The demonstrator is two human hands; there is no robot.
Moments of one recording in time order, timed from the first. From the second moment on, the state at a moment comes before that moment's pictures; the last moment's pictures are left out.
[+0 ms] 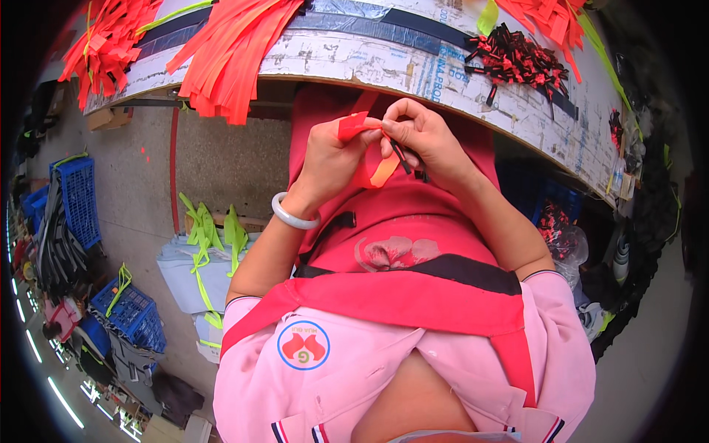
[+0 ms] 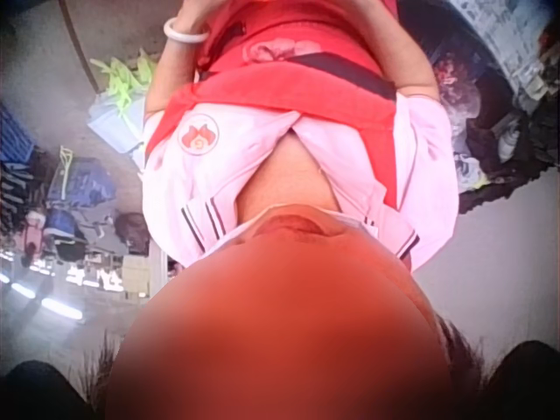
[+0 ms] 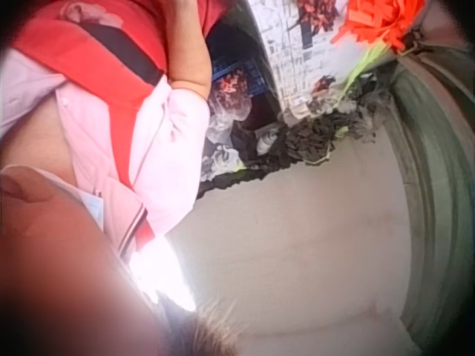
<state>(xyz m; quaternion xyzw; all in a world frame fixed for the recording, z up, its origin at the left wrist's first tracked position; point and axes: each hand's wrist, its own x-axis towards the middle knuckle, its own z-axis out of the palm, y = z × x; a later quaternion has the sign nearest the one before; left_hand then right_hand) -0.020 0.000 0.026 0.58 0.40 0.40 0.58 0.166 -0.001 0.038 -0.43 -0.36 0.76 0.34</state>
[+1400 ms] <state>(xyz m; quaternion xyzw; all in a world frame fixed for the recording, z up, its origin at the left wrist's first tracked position) -0.044 0.018 0.044 0.40 0.34 0.32 0.79 0.173 0.004 0.080 -0.46 -0.41 0.74 0.28</state>
